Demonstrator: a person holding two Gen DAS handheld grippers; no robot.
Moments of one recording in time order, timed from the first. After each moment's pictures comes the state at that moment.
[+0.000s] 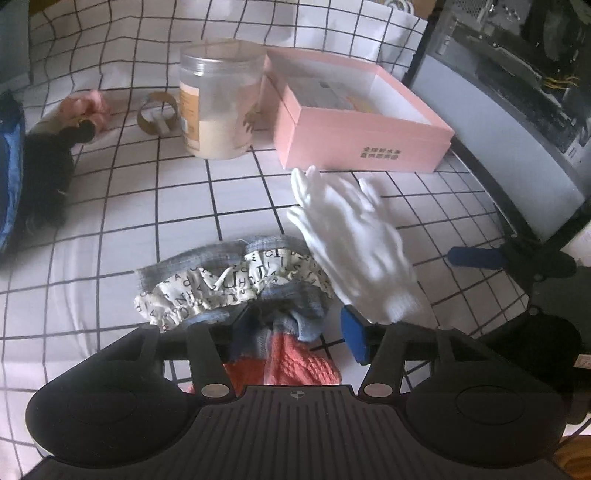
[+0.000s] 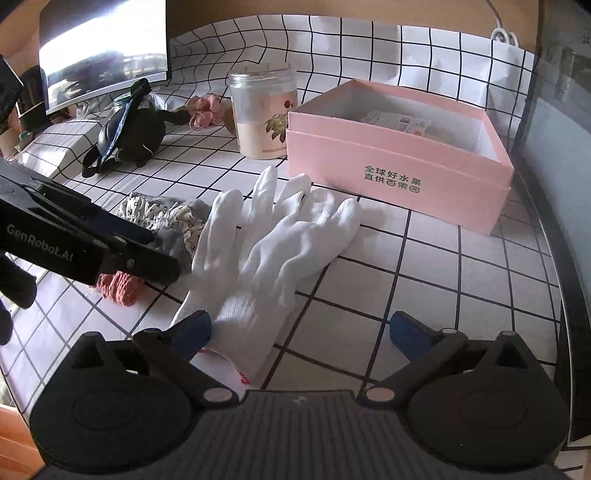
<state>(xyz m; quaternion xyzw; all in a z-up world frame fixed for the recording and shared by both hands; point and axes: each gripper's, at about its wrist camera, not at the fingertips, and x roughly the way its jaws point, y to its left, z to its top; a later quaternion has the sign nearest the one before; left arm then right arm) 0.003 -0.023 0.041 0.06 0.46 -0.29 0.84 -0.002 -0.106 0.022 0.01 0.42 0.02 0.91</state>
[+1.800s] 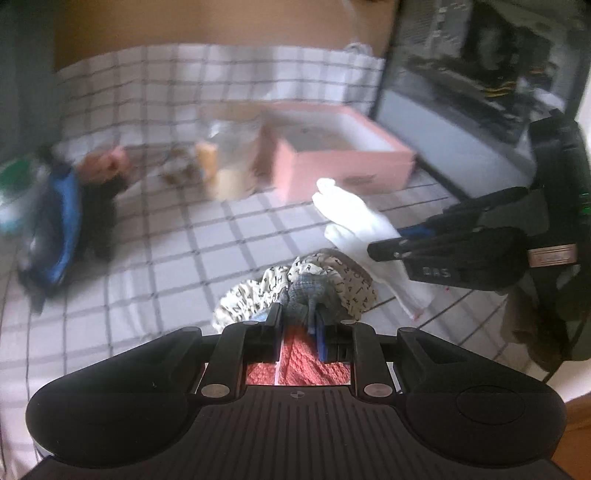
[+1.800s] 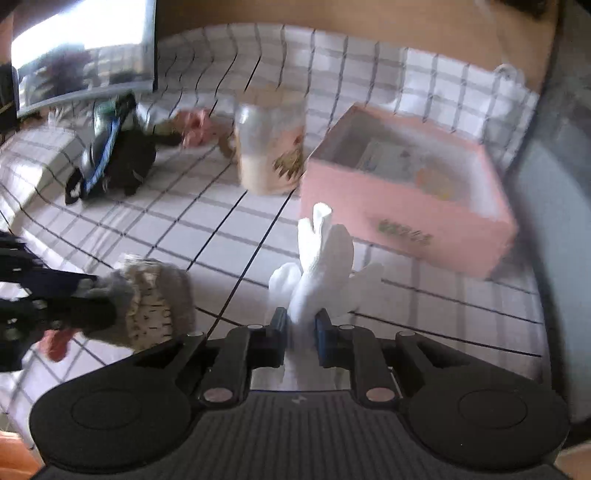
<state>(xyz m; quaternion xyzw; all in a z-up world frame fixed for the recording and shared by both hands) -0.038 0.022 0.082 0.08 0.37 -0.35 0.86 0.028 -0.066 0.069 -0.01 0.43 -0.05 0.90</state>
